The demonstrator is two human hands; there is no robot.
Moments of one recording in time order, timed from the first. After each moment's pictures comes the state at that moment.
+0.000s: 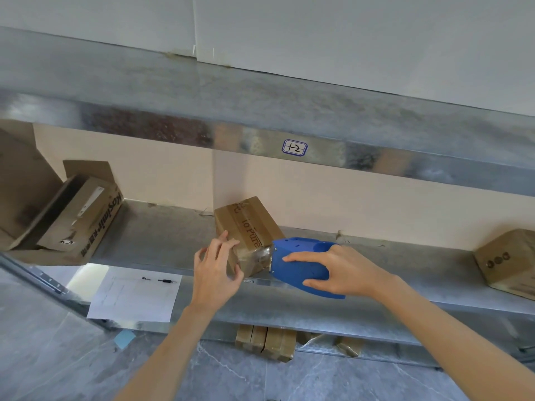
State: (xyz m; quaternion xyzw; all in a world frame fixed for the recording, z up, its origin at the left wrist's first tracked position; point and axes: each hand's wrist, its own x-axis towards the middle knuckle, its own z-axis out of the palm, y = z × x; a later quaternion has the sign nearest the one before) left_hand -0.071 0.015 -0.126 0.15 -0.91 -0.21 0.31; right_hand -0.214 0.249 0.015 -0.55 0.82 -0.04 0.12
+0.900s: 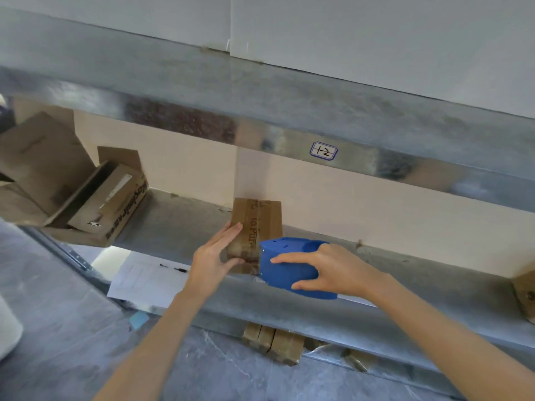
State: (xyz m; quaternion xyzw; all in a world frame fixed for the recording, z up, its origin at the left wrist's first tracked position) left_hand -0.061 -0.024 -0.114 0.15 -0.86 -0.40 0.28; right_hand -0.216 0.203 0.014 -0.63 0.76 -0.02 0.12
